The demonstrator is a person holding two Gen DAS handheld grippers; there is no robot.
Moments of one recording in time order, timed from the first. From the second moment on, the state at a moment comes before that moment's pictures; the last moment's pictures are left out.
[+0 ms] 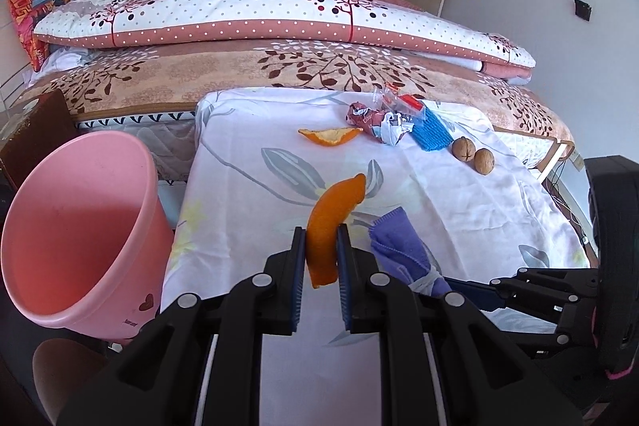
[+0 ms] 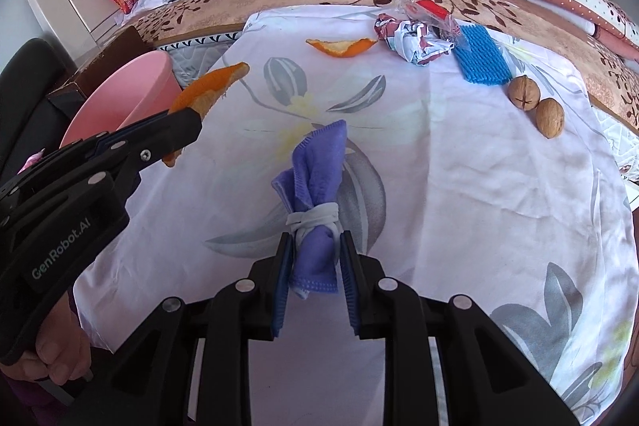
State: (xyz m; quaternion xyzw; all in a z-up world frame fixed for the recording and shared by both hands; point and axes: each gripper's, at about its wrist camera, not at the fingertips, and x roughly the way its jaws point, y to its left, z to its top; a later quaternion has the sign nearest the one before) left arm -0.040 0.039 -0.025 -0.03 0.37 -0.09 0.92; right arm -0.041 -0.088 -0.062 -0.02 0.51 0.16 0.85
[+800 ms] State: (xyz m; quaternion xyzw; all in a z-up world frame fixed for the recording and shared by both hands) left arm -0.058 0.102 0.006 -0.05 0.29 -0.02 0.96; right arm -0.036 -0.024 -0.012 -0.04 0.41 0.22 0.88
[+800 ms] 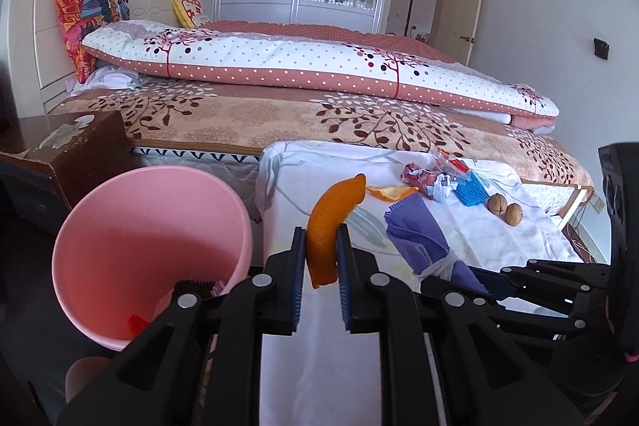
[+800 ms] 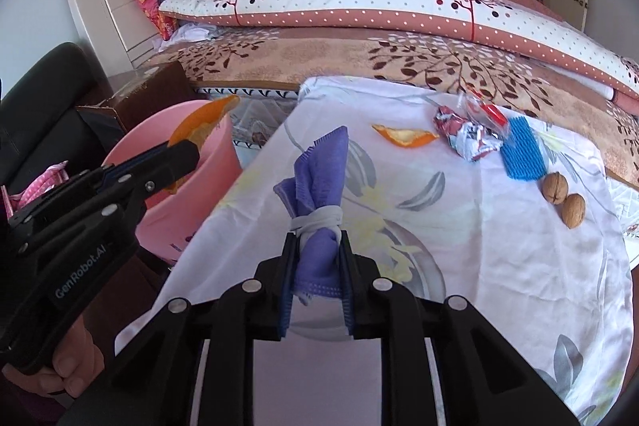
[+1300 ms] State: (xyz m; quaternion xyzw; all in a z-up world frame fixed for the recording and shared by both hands) left arm -0.054 0.194 -0.003 -0.10 0.30 0.09 0.94; right arm -0.009 0.069 -0.005 -0.04 0.42 0.30 0.86
